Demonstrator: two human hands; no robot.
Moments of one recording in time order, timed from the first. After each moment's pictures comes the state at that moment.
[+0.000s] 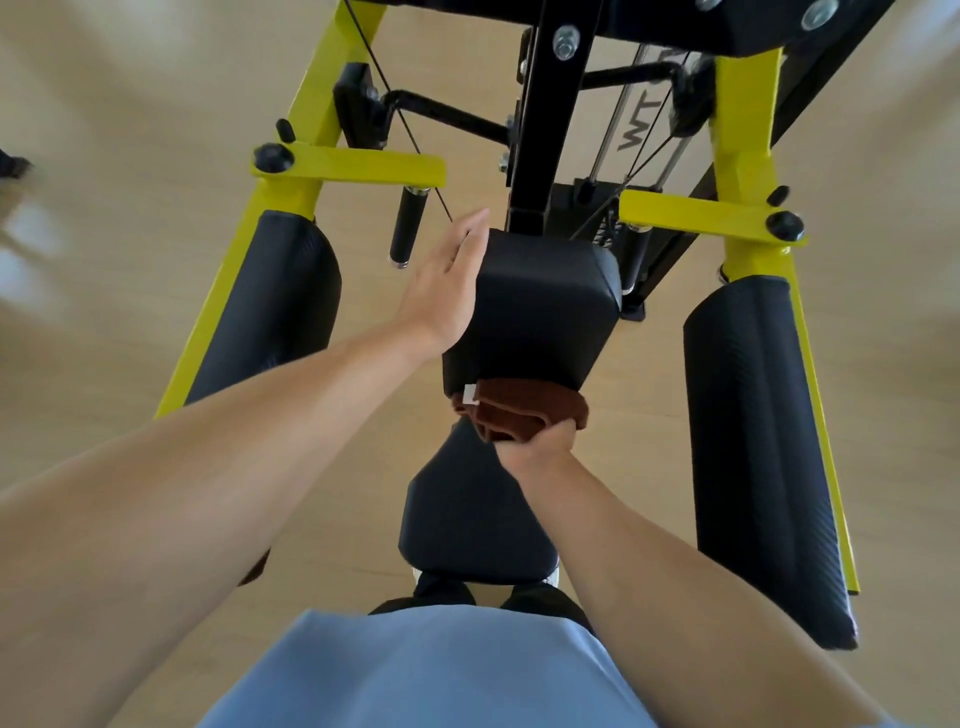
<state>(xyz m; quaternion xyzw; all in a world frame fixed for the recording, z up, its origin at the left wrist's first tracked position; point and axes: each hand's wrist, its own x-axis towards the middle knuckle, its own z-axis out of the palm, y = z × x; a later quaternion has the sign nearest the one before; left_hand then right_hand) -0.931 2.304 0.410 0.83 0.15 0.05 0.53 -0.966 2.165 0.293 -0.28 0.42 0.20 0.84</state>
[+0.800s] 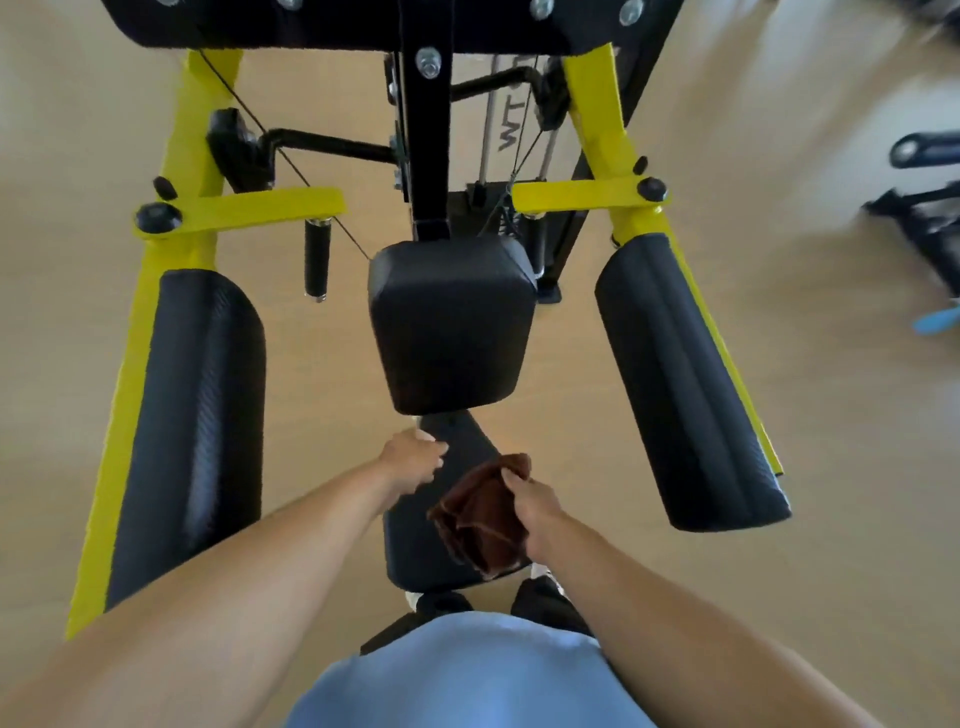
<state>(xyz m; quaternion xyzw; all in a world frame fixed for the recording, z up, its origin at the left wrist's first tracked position) -1.019 2.283 0.294 0.73 0.31 -0.33 0.52 -1.041 2.104 0.237 -0.61 0.44 0.34 0.57</state>
